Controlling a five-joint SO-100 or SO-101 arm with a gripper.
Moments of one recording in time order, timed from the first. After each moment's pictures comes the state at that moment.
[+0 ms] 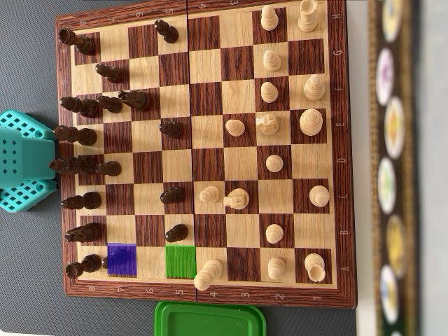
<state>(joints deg) -0.5 192.0 179.9 -103.4 80.7</state>
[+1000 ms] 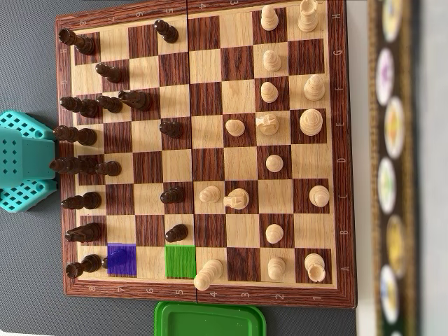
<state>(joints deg) -0.7 192.0 179.9 -91.2 80.7</state>
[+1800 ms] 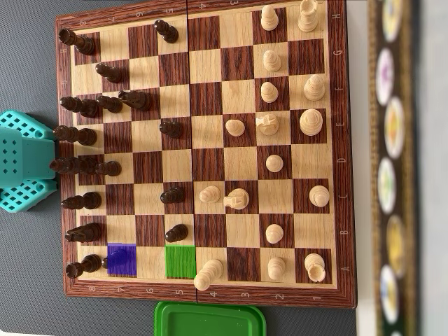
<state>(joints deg) -1.0 192.0 177.7 -59.6 80.6</state>
